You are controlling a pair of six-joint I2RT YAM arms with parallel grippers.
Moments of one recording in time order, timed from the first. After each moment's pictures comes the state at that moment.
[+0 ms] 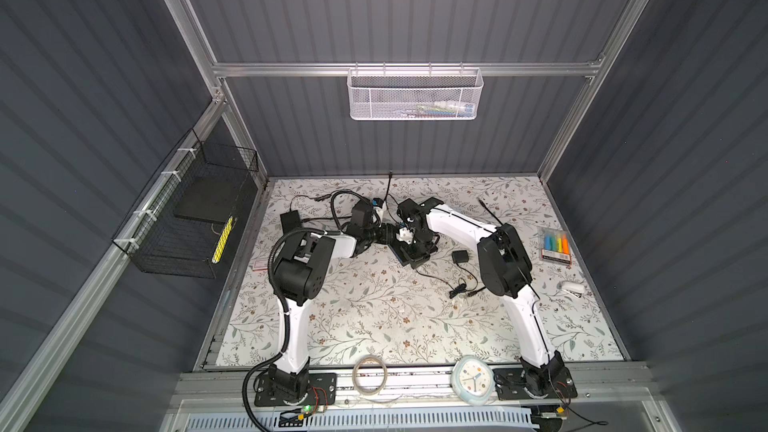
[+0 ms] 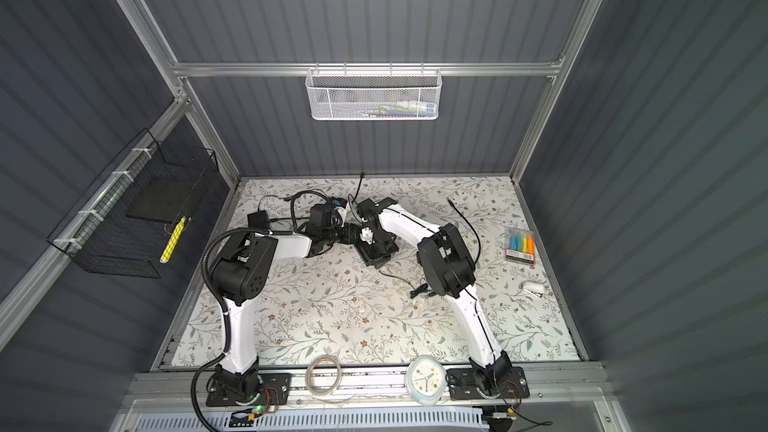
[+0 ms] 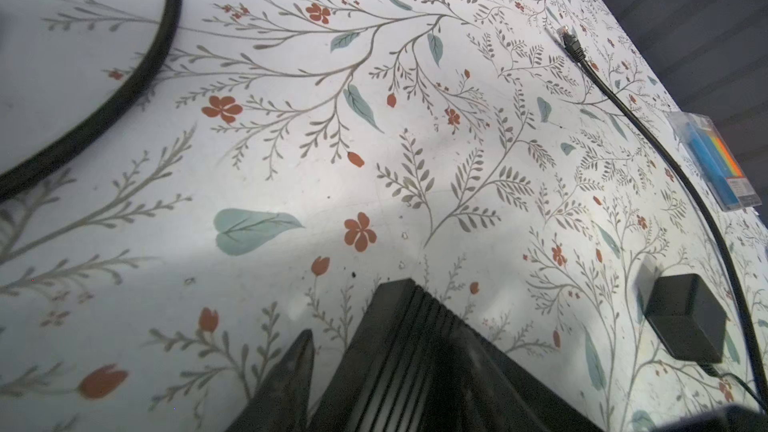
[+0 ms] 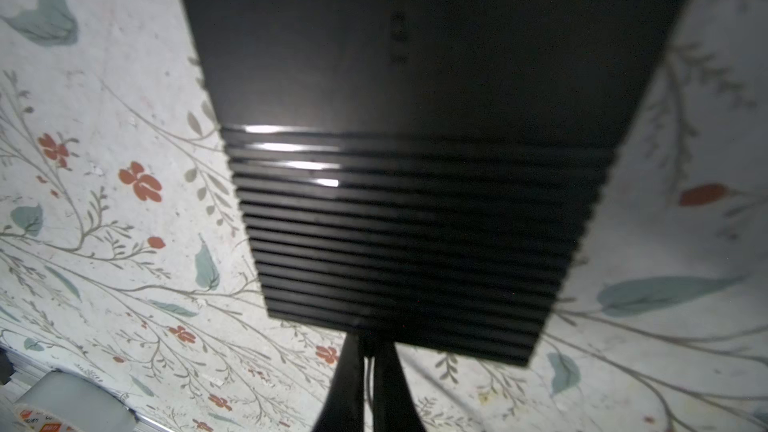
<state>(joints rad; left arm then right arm) -0.43 2.11 1.18 0.28 0.39 -0.25 0.65 2.32 1.93 -1.18 -0.21 0.10</state>
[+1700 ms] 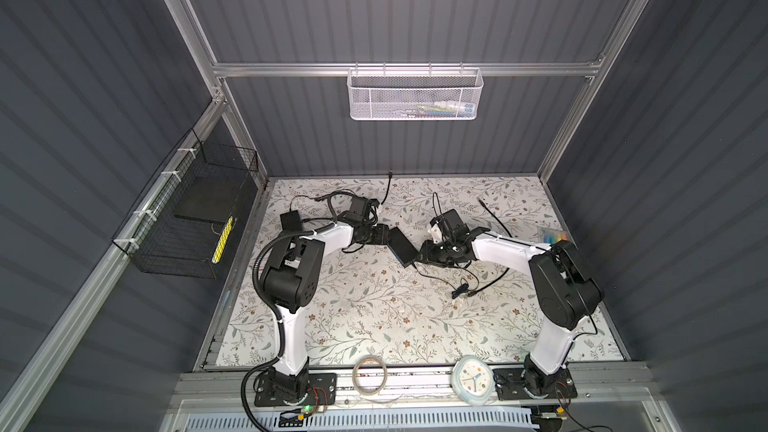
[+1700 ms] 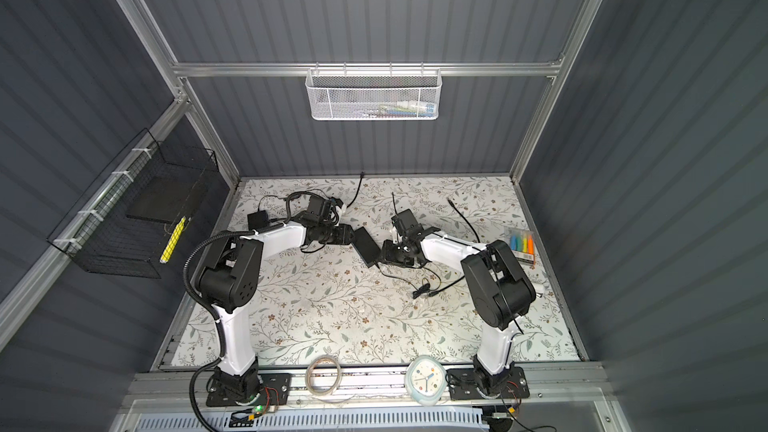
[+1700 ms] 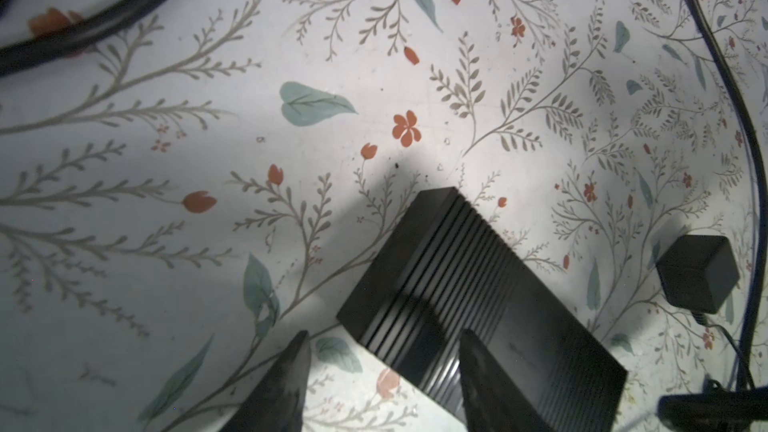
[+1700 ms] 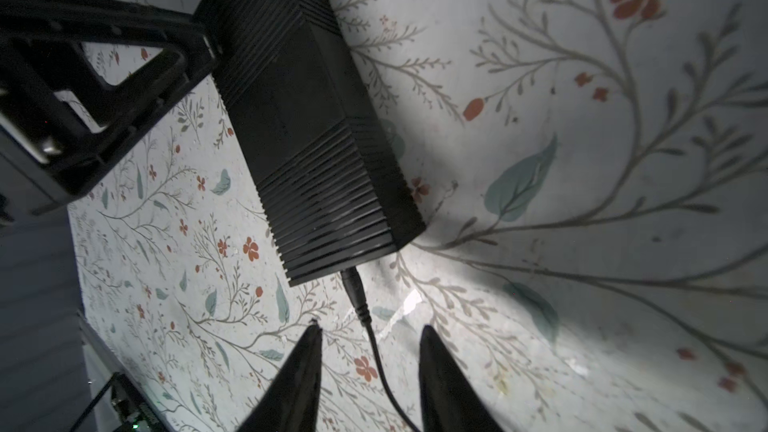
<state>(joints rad) -0.41 2.01 1.33 -0.24 0.31 -0.22 0.53 1.83 1.12 -0.31 -0.36 0.62</state>
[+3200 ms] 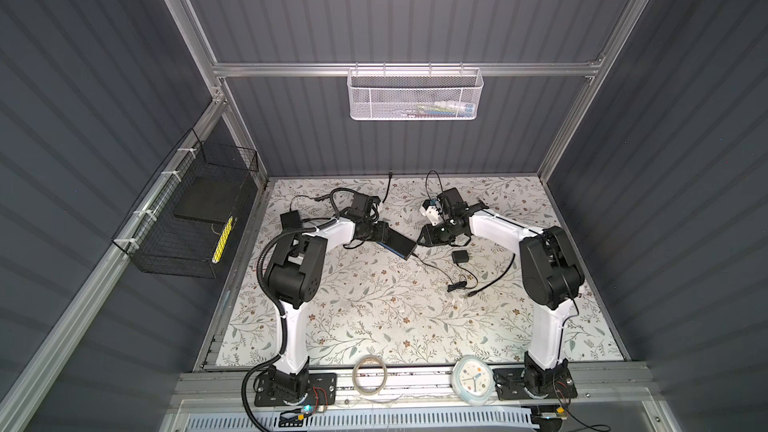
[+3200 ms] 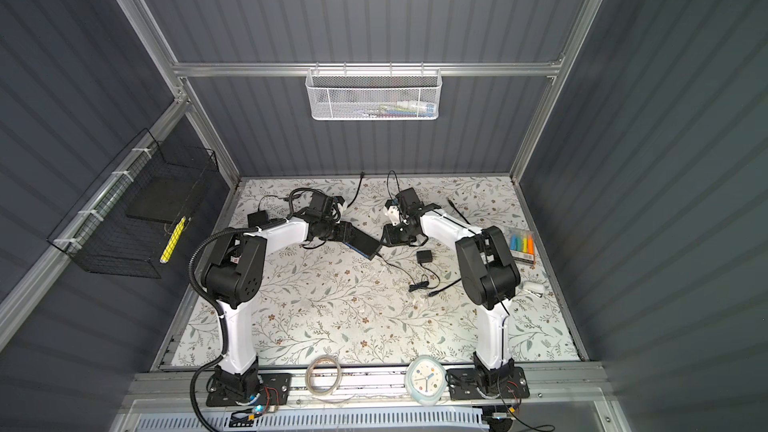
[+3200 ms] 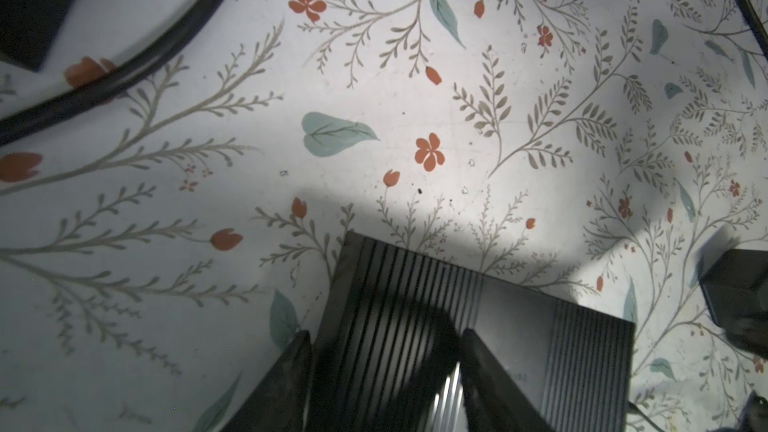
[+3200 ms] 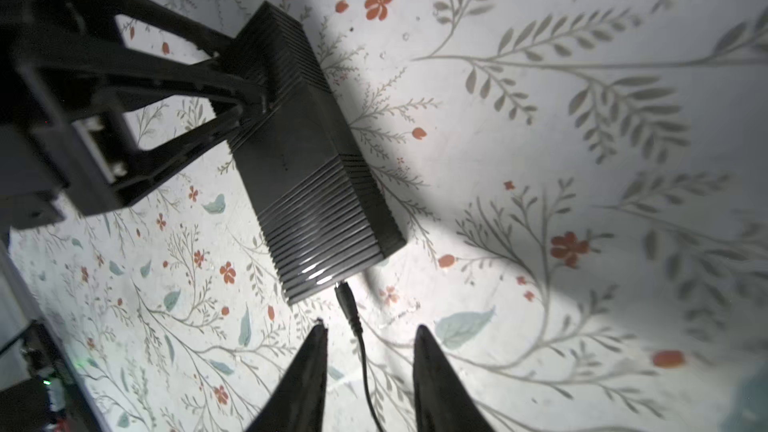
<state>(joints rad) -0.40 2.06 1.38 -0.28 0.26 -0.19 0.45 1.96 1.44 -0.56 -0.37 0.12</state>
